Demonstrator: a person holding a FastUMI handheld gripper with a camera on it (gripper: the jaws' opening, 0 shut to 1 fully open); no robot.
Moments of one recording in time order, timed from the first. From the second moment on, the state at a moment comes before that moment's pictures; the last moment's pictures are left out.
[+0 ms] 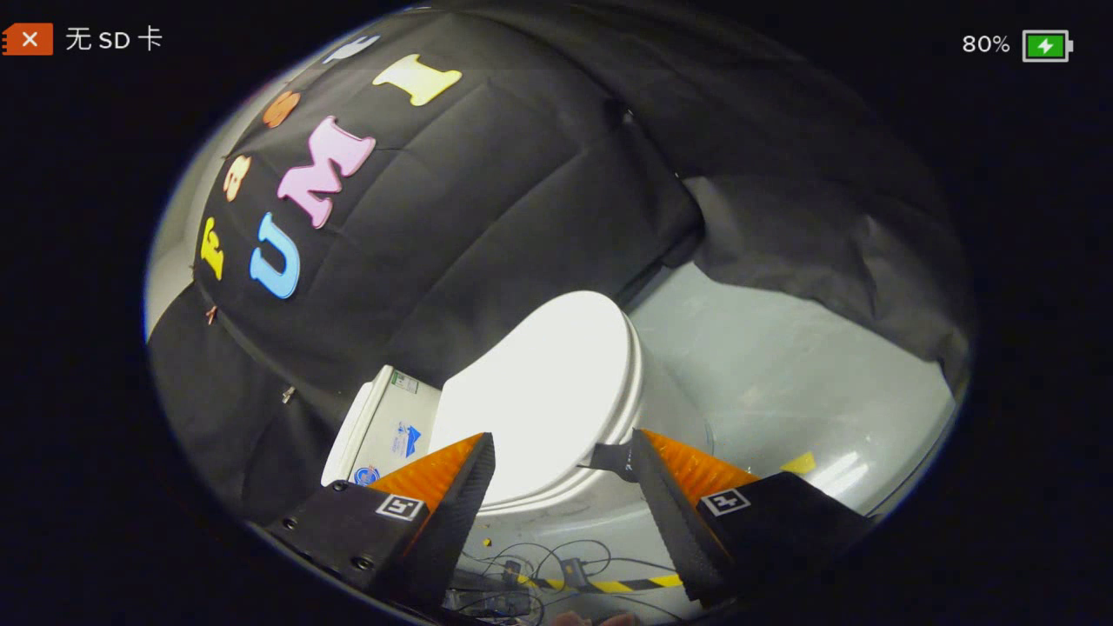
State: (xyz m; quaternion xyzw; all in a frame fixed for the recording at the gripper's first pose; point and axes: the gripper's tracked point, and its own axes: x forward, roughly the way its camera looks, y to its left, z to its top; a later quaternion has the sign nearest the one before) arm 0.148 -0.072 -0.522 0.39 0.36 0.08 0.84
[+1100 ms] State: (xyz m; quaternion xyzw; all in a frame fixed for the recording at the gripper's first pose) arm 0.161 -0.068 -0.561 0.44 0.40 -0.02 0.81
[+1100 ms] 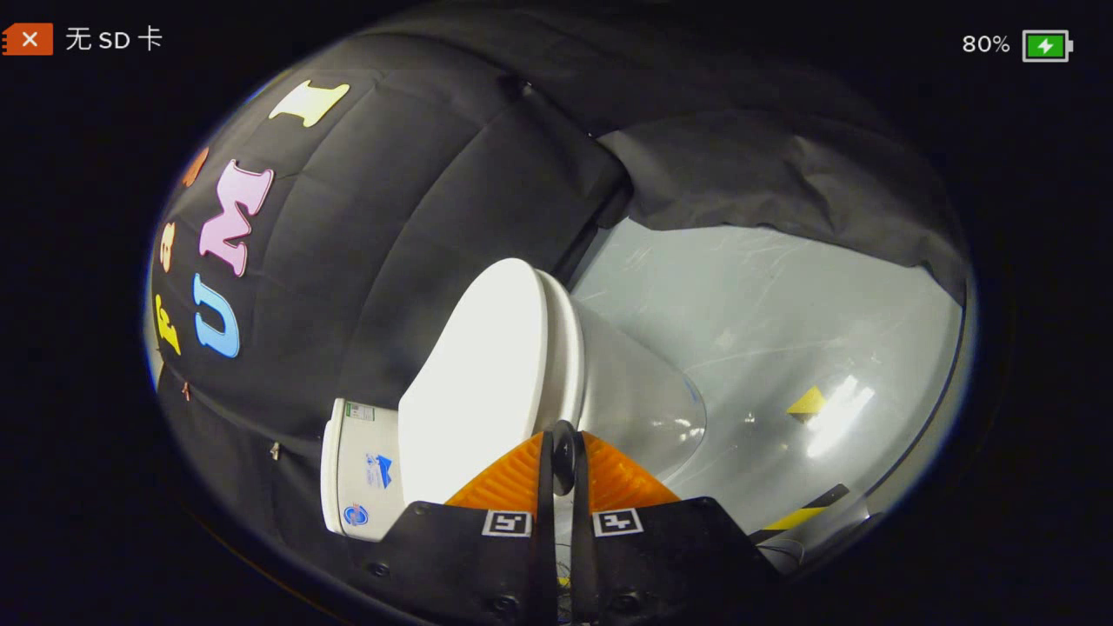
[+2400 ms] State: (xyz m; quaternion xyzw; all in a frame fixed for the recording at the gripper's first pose) arm 0.183 0.107 -0.263 0.11 0.25 -0.03 0.96
